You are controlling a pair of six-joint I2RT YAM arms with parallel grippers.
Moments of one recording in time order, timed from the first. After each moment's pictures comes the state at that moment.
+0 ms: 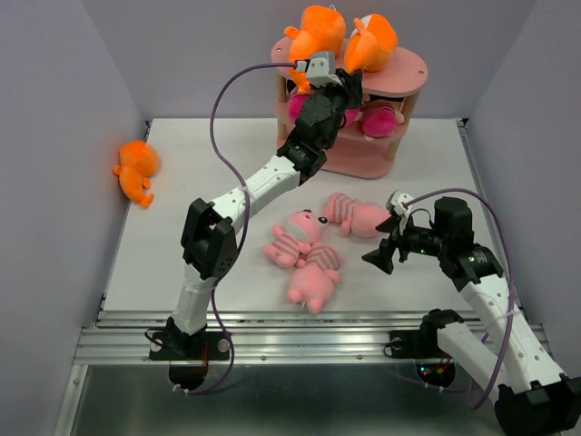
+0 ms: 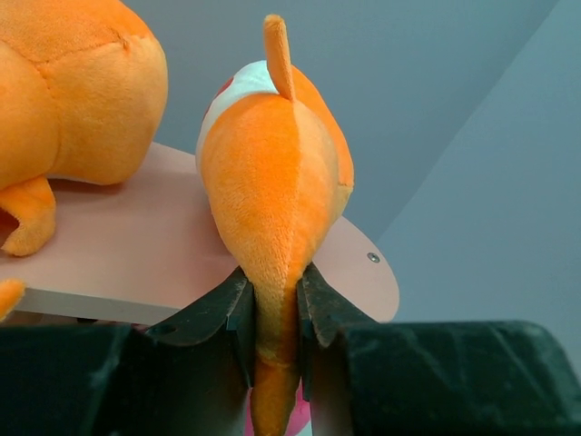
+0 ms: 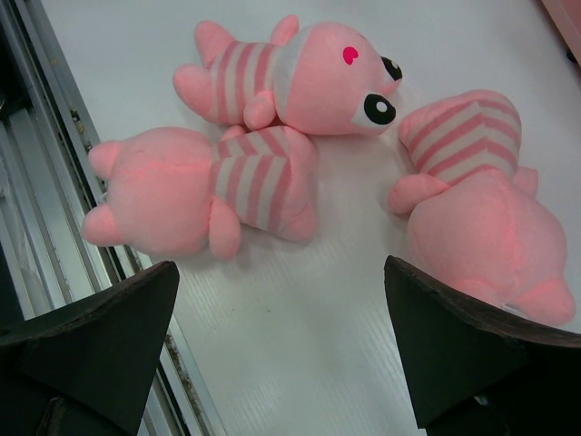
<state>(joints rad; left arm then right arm) -0.78 2.08 2.01 0.46 -0.40 -0.38 0.22 0.76 0.71 -0.51 -0.79 -0.34</state>
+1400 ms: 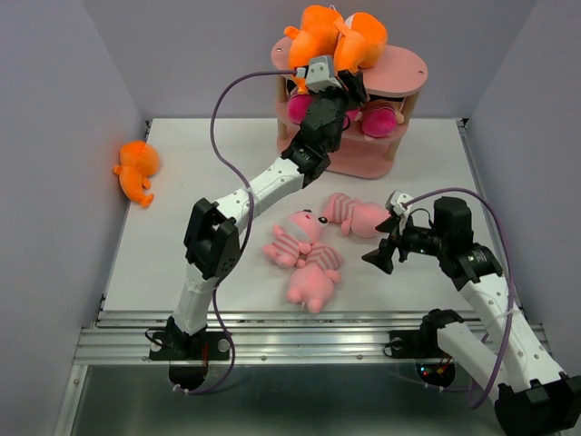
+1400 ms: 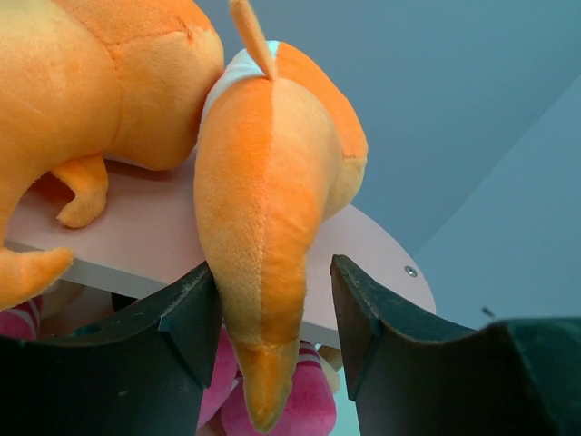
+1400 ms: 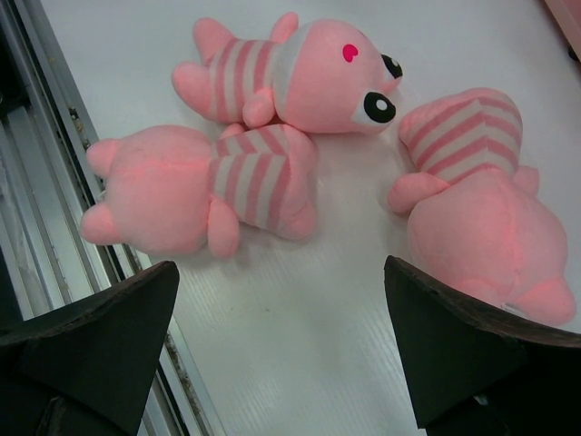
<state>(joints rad) -0.80 2.10 2.01 0.46 -0.54 -0.38 0.22 0.76 0.71 -0.51 -0.79 -0.35</state>
